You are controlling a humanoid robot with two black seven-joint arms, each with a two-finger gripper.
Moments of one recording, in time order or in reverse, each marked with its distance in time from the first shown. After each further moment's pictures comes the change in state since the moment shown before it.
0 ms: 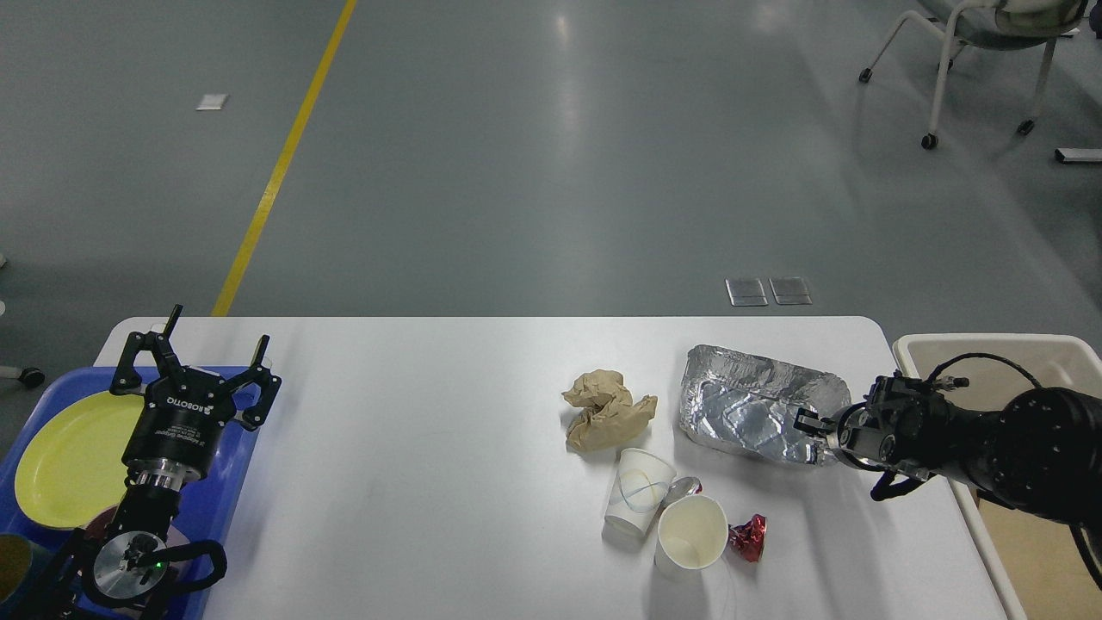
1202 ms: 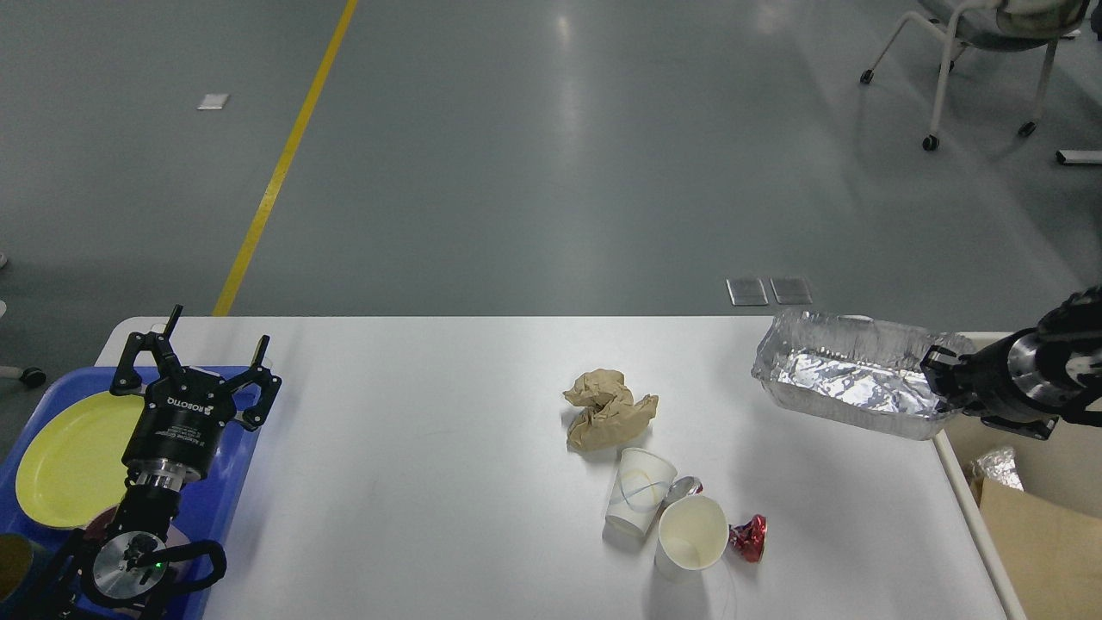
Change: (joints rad) left arm 0.000 0.000 0.000 0.000 0.000 0.000 0.001; right arm 0.733 -0.493 -0.179 0.800 0.068 0.089 -0.008
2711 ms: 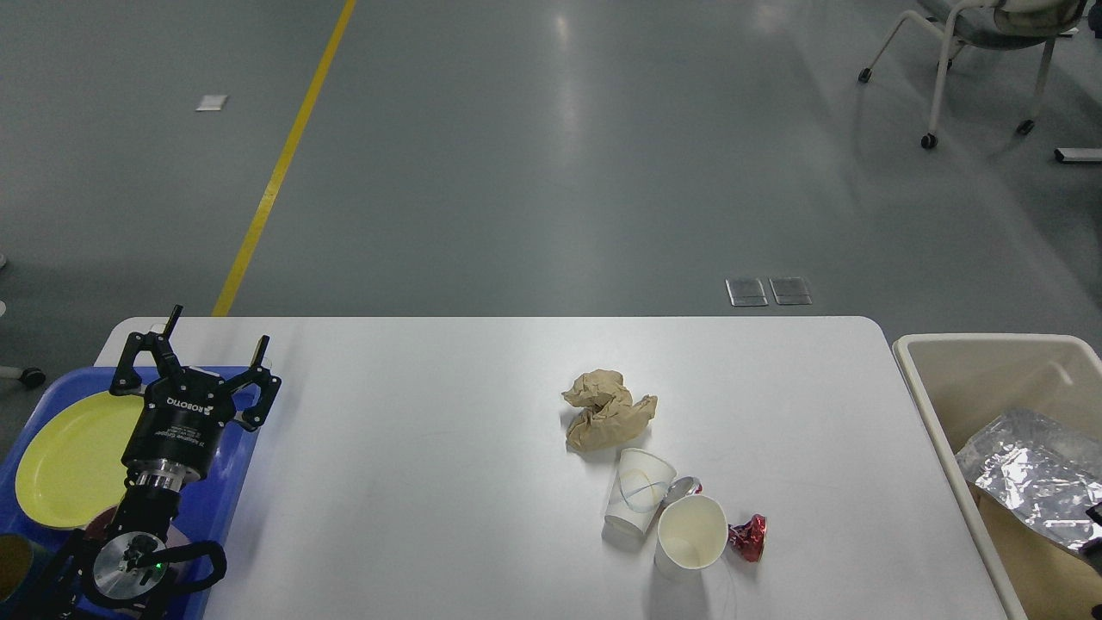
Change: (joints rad) left arm 0.001 0.000 0.000 0.000 0.000 0.000 -0.001; right arm -1.275 0.218 0.566 -1.259 0.007 -0.238 -0.012
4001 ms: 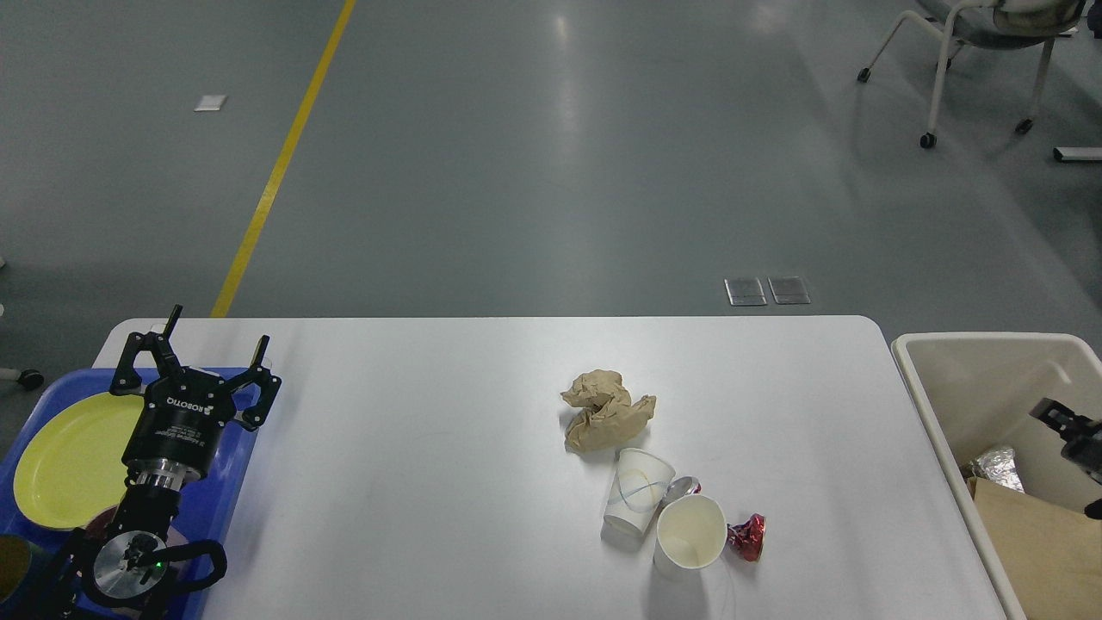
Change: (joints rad) left arm -0.001 0.000 0.000 0.000 0.000 0.000 0.000; right arm 0.606 -0.119 -0.419 0.480 -0.056 0.125 -0.003
